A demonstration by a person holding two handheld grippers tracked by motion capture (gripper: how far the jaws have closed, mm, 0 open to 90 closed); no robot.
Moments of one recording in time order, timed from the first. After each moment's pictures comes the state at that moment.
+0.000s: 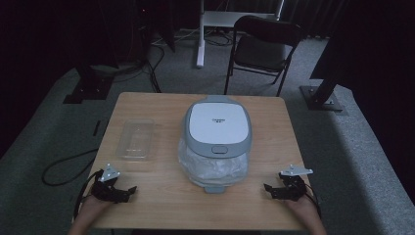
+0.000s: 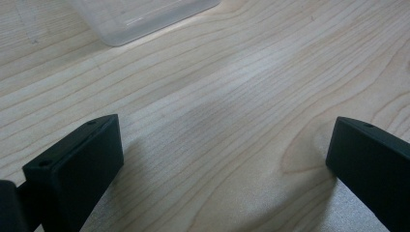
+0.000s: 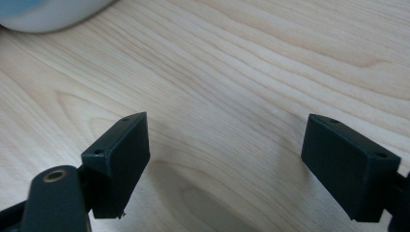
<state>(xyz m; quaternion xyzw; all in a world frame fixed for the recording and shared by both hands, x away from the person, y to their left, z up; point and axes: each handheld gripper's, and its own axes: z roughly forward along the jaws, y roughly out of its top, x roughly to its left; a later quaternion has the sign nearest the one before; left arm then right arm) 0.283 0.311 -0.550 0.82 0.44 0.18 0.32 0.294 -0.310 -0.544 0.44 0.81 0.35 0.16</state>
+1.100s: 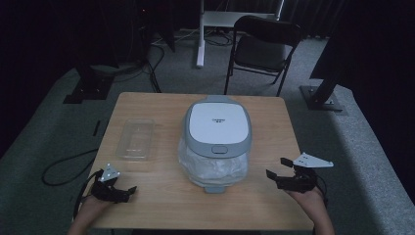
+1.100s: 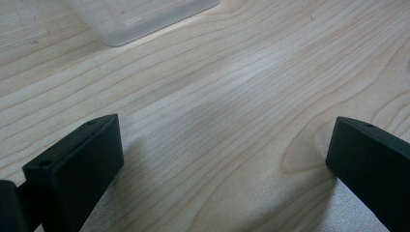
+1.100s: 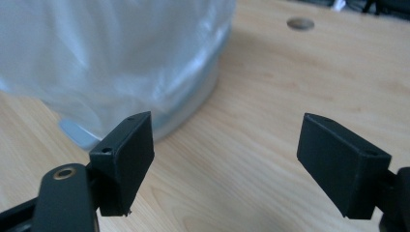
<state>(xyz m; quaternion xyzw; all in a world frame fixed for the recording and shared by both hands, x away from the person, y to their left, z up) 0.283 0.311 -0.550 0.82 0.43 0.18 0.32 0.279 -0.301 -0.451 0.40 0.77 0.46 0.18</state>
